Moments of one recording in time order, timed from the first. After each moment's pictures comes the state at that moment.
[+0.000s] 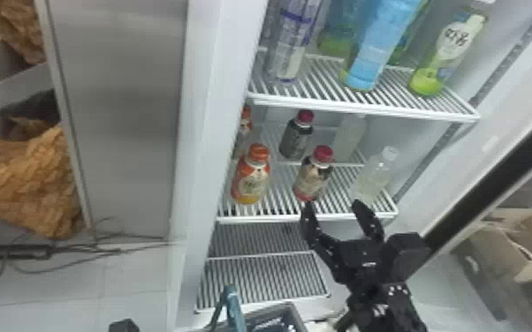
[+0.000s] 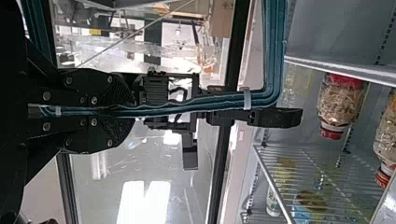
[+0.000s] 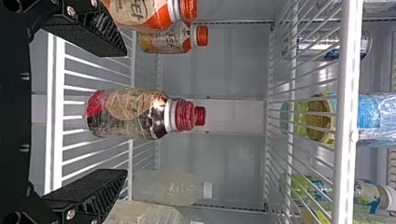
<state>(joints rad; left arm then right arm) 0.11 0.24 -0.51 -1.46 1.42 0.98 -0.76 0.48 -0.12 -0.17 -1.96 -0.14 -0.06 0.09</state>
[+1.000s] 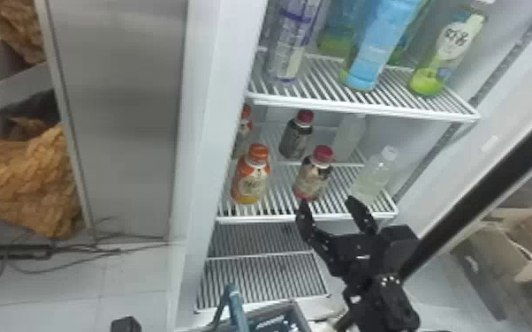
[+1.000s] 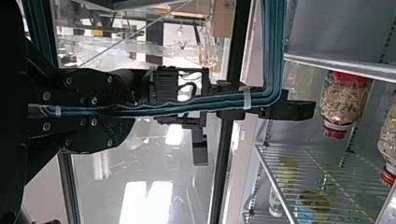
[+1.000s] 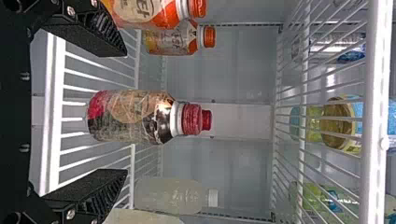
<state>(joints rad) 0.10 0.24 -0.51 -1.46 1.42 0.99 -0.76 0.41 -0.13 -0.17 -1.89 -0.13 -0.06 0.12</state>
